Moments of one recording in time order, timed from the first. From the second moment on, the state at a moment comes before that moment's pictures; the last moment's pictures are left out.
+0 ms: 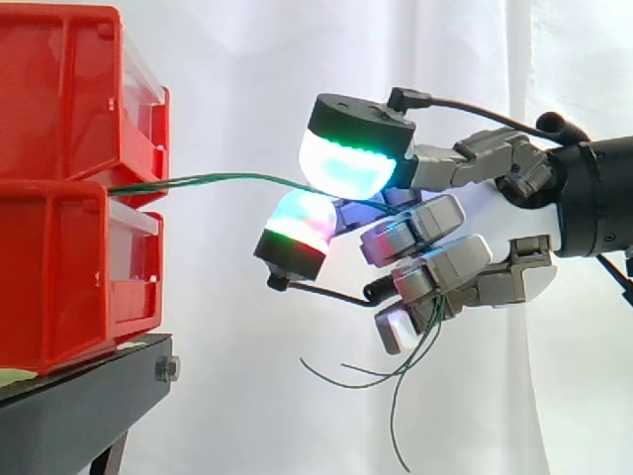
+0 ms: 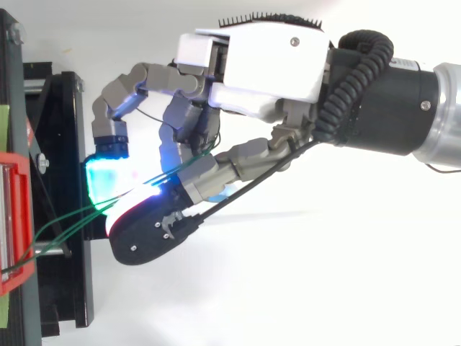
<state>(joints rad) 0.12 -2.33 -0.98 -3.09 -1.30 -0.08</state>
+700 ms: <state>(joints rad) 0.12 -2.33 -0.97 -3.15 -1.31 -0.06</state>
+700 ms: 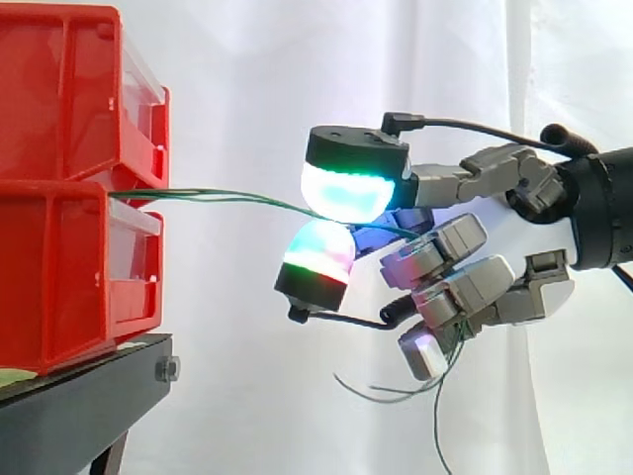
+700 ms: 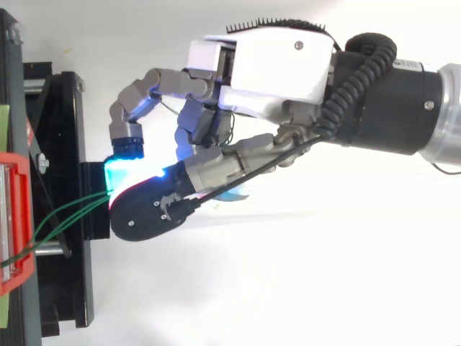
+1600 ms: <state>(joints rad) 0.12 -2.33 -0.95 -3.12 -1.31 -0.08</state>
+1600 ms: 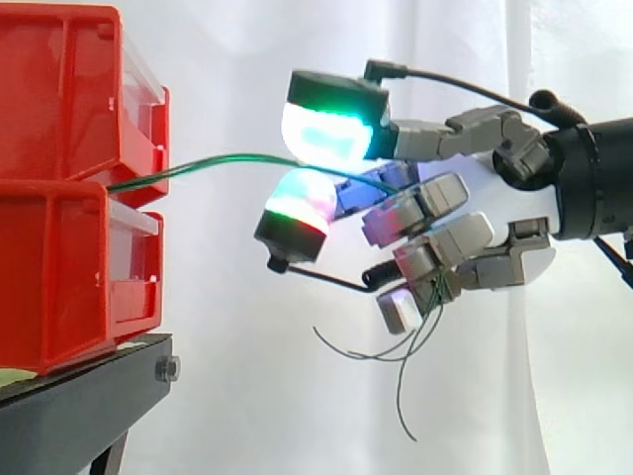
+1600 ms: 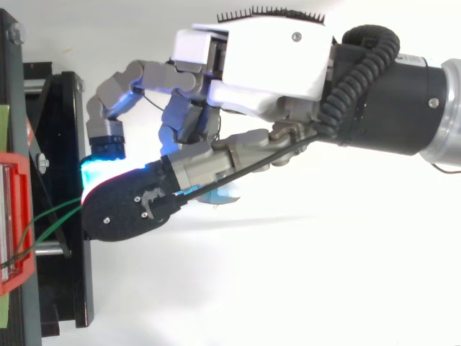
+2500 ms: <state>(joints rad) 0.12 -2.33 -0.97 -3.10 -1.31 -0.08</state>
